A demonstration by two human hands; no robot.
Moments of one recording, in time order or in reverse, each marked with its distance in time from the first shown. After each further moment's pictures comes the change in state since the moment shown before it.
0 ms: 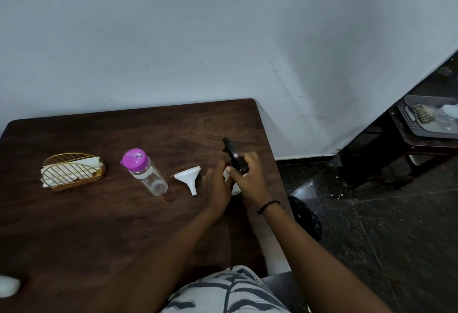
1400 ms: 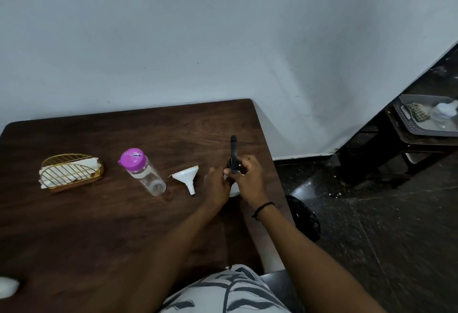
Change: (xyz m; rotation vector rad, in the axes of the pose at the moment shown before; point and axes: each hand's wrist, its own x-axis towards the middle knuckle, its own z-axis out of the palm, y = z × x) left_hand 0.004 0.002 -0.002 0.027 -0.154 -0.072; right_hand -0.005 0.000 0.002 0.077 0.072 0.061
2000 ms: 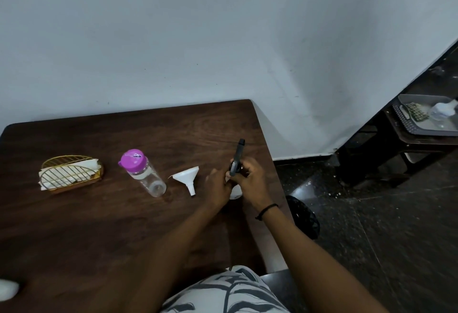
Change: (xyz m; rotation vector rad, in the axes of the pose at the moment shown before) left_hand -0.003 0.001 -0.006 -0.049 -0.108 -0.002; right_hand -0.003 0.007 -0.005 -0.001 -0.019 -0.008
